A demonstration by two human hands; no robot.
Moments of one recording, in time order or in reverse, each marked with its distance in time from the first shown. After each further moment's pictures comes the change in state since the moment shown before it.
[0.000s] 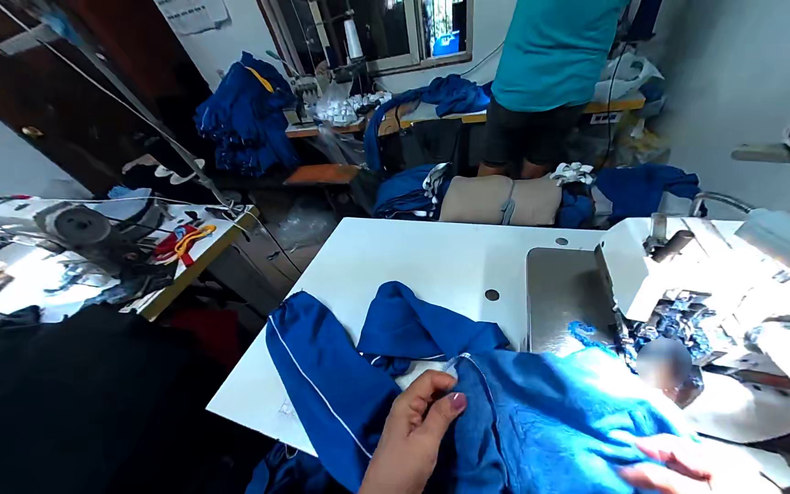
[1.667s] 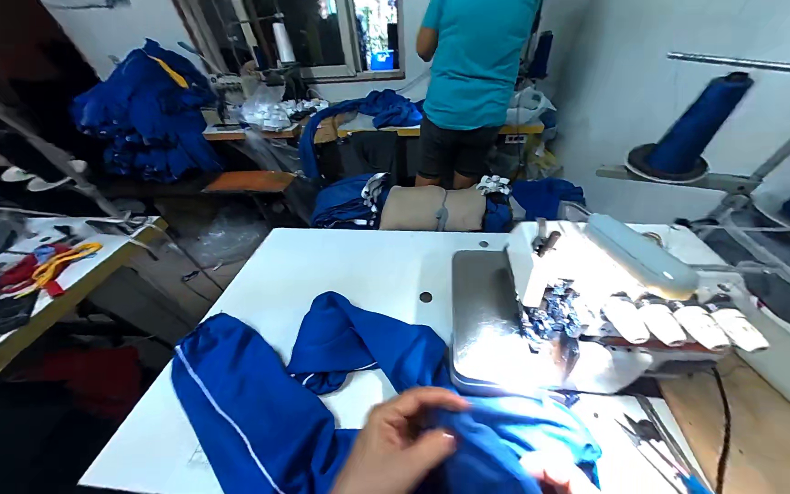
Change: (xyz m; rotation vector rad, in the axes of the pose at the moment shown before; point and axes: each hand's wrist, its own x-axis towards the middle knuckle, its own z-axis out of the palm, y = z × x) left_hand 0.003 0.015 0.030 -0.172 -0.205 0.008; right_hand -0.033 0.000 0.049 0.724 0.229 0.183
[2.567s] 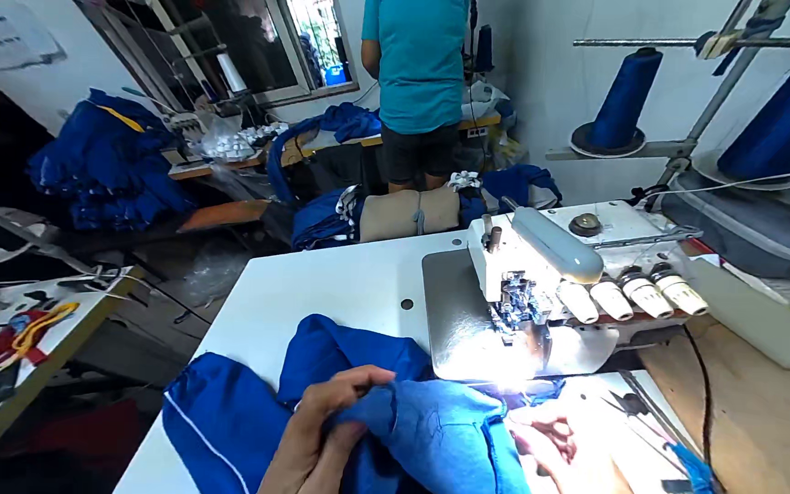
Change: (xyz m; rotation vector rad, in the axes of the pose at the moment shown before) left_hand 0.022 0.032 -0.058 0.590 -0.224 0.479; right_hand 0.023 0.018 -0.007 -0.199 0.226 0.201
